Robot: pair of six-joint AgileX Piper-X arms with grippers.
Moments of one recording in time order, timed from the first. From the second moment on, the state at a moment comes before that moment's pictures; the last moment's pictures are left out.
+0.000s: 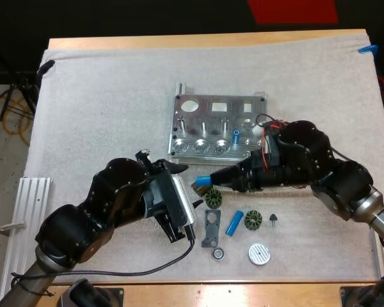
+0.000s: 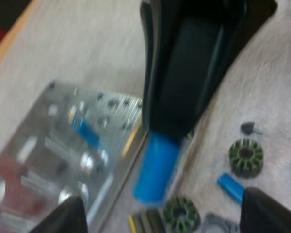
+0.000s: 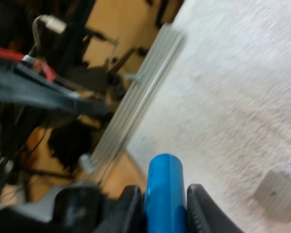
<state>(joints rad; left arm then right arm) -0.68 0.84 -0.96 0.89 0.22 -1.33 0.69 1.19 -0.97 0.46 -0.64 -1.31</state>
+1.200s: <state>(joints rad) -0.68 0.70 -0.96 0.92 0.01 -1.53 0.58 1.79 -1.55 1.10 0.04 -1.75</state>
